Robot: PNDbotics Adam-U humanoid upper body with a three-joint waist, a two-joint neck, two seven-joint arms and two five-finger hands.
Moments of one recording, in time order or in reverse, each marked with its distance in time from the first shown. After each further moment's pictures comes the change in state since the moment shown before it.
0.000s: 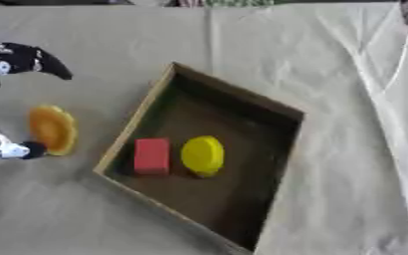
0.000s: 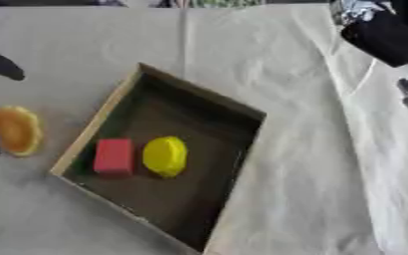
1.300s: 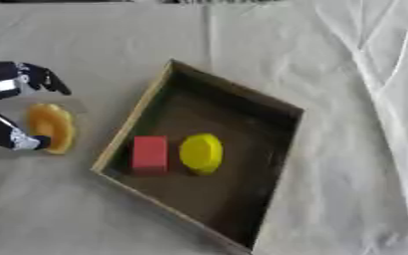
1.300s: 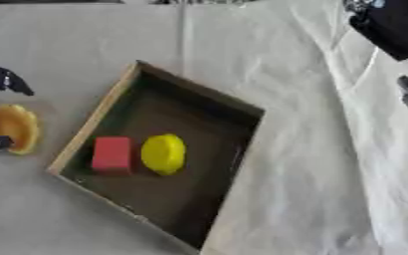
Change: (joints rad) left arm -0.061 -0.099 -0.029 0.293 -0.138 -0.057 -0.047; right arm -0.008 0.020 -0.010 0.000 -0.013 0.009 -0.034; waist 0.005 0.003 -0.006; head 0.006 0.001
